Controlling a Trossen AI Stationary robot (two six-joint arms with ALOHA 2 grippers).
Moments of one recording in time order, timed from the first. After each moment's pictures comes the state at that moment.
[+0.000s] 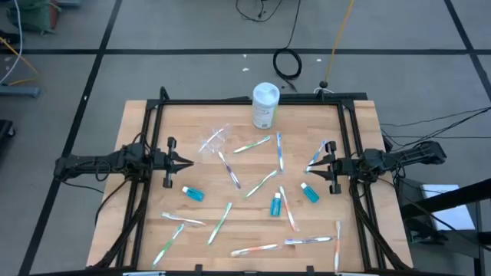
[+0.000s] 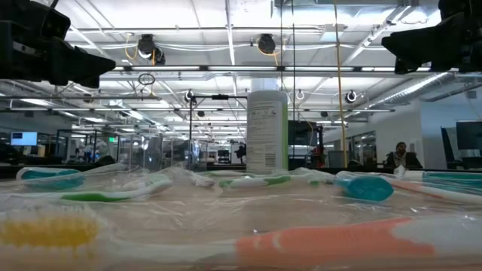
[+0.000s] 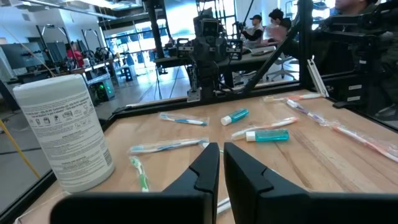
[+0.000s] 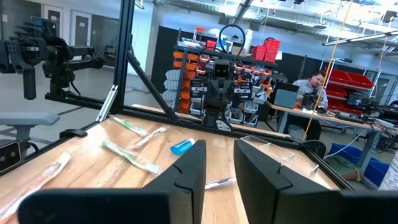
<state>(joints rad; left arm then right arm) 0.04 0.07 0.02 0.07 0.08 0.18 0.22 0.13 0.02 0.25 0.13 -0.20</state>
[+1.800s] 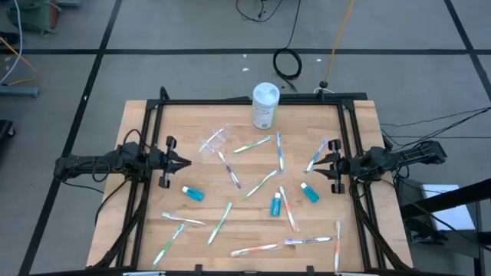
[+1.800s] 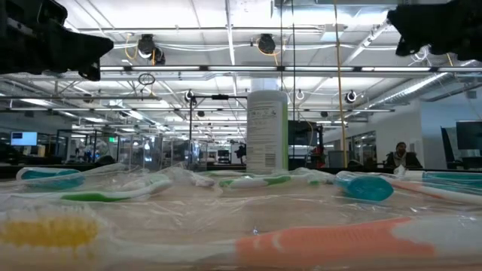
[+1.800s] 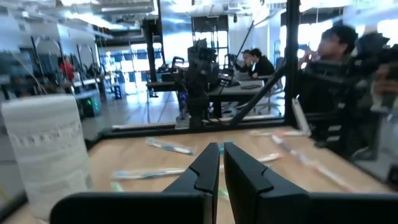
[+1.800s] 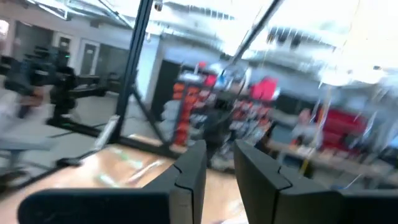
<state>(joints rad) 0.04 0.07 0.02 0.19 0.13 0.05 0.22 0.15 0.02 0.45 0.10 -0.34</state>
